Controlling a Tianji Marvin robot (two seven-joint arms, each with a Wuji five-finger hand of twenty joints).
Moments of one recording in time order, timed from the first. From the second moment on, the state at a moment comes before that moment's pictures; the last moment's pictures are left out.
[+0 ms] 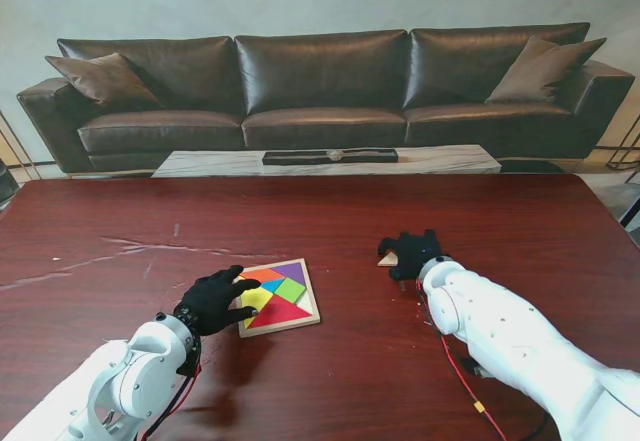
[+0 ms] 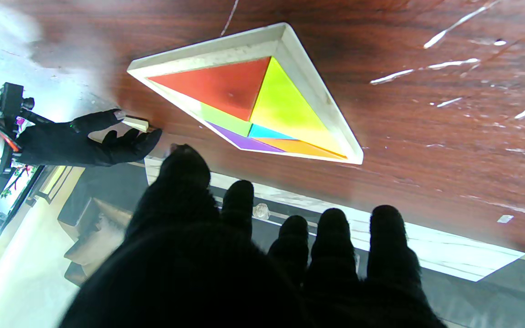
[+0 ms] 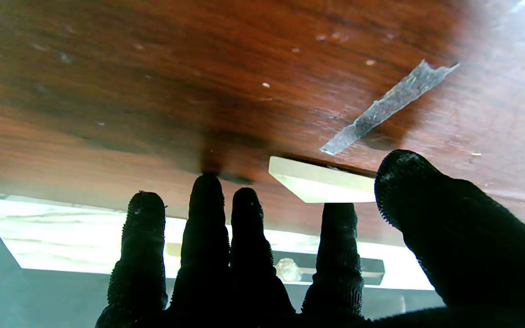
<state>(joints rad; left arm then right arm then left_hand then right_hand) 1.60 -1.06 -1.17 -1.66 0.82 0.07 -0.15 -0.84 -1.19 0.49 -0.66 -0.68 0.06 -0.23 0.97 -0.02 0.01 -0.05 0.30 0.09 0.19 0.32 0.14 0.17 0.07 0.36 0.12 0.10 0.18 0.36 0.00 0.15 0.43 0.33 0.35 -0.55 1.05 -0.18 0.20 -0.28 0.81 0.27 0.36 0.13 0.59 0.30 0.49 0.08 0.32 0.29 0.05 0.22 1.12 0.35</state>
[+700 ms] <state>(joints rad) 1.60 -1.06 -1.17 -1.66 0.83 0.07 -0.14 -0.76 -1.26 0.38 -0.49 -0.58 0.00 -0.29 0.98 -0.02 0.01 -0.05 0.31 0.09 0.19 0.32 0.14 0.17 0.07 0.36 0.12 0.10 0.18 0.36 0.00 0.15 0.44 0.33 0.35 -0.64 1.15 -0.18 0.24 -0.22 1.07 0.48 0.48 0.09 0.75 0.38 0.60 0.08 0.37 0.28 0.22 0.21 1.16 0.37</state>
